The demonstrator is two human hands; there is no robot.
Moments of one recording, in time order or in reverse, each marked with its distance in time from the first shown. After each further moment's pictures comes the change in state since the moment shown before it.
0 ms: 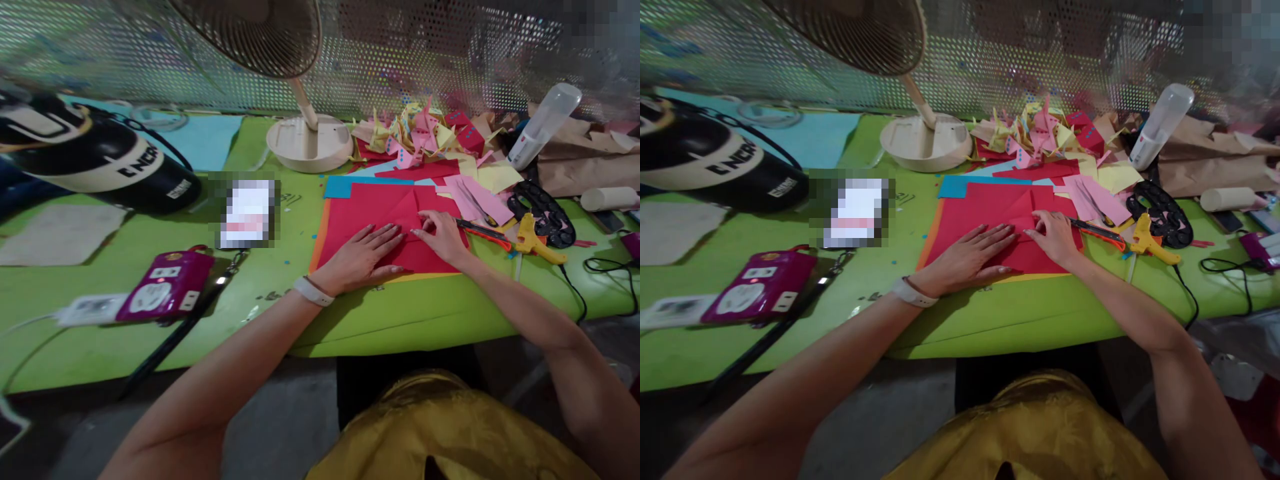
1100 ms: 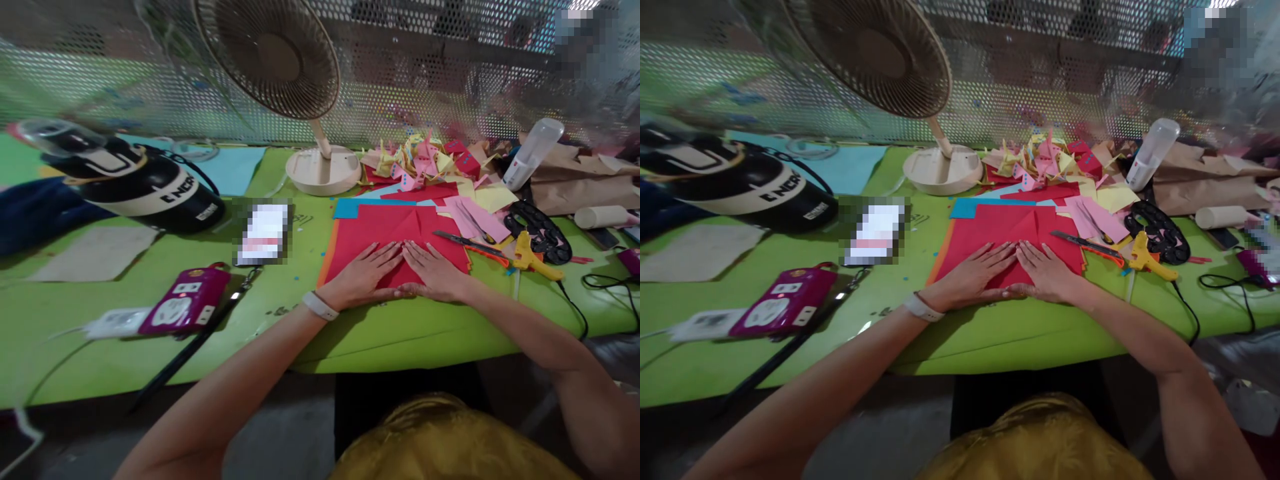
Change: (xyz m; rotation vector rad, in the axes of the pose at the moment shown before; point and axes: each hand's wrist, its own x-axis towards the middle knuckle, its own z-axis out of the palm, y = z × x) left_hand -0.001 -0.006 0.004 0.079 -0.077 0.030; right_hand -0.028 -0.022 -0.008 -0.272 -0.517 -0.356
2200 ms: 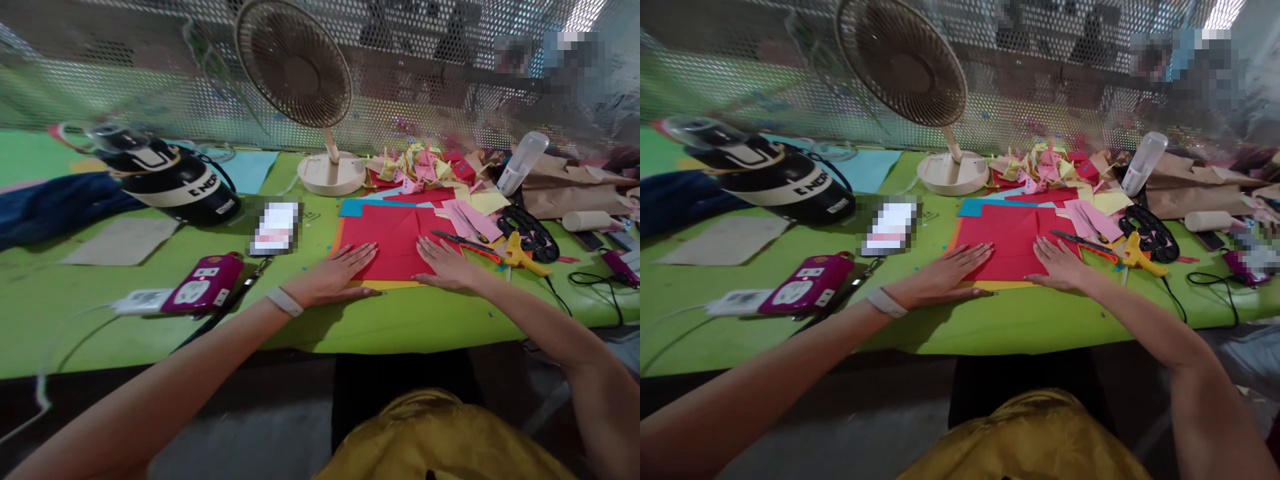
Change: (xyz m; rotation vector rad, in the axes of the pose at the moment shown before) left_hand -0.050 -0.027 -0.009 -0.001 -0.062 -0.017; right_hand -0.020 0.019 -0.025 -0.078 -0.130 0.060
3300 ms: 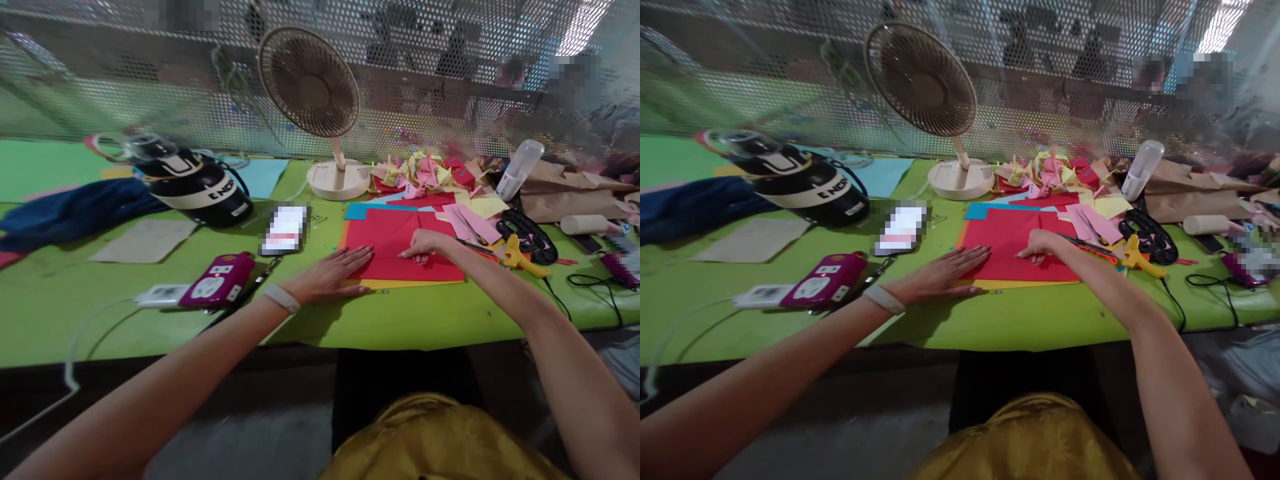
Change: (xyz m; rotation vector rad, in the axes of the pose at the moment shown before) left_hand -0.010 -0.006 -0.006 -0.037 -0.015 -0.029; right_hand 0.087 -0.002 -0.037 0.637 -0.344 0.424
